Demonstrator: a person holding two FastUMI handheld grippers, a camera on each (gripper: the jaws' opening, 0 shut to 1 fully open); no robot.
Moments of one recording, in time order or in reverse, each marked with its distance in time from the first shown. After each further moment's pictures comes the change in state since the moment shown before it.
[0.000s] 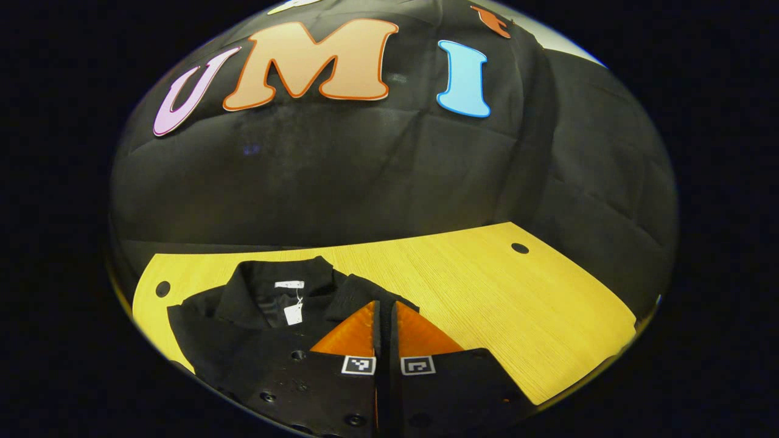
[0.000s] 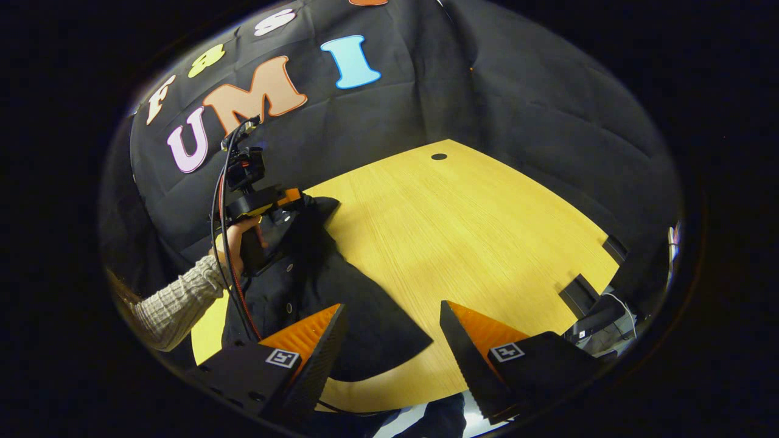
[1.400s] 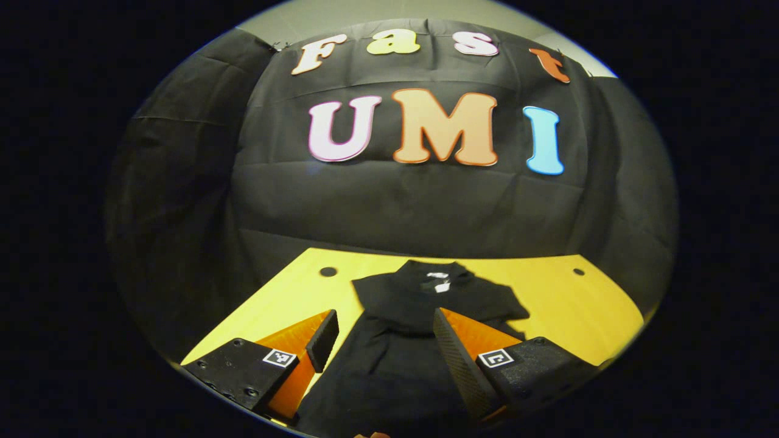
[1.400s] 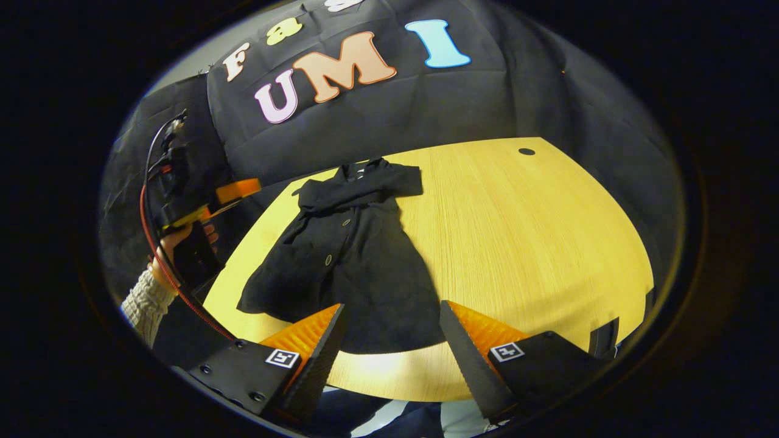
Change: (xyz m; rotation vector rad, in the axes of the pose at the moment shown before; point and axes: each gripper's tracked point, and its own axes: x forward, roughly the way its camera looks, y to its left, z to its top) left arm -0.303 0.126 -0.034 -0.100 -0.154 0.523; right arm 0.016 0.000 -0.037 -0.345 0.118 0.369
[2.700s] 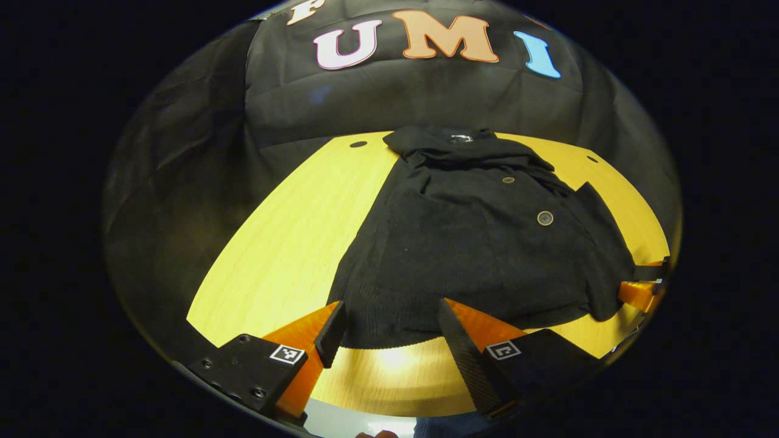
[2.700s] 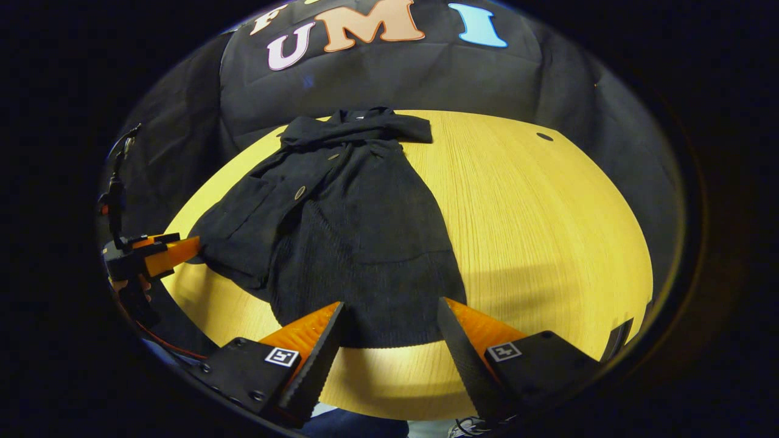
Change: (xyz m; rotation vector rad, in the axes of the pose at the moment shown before) left arm -0.089 0.031 -0.202 0.098 0.455 0.030; right arm 0.080 -0.009 -0.059 -0.157 0.119 -0.159
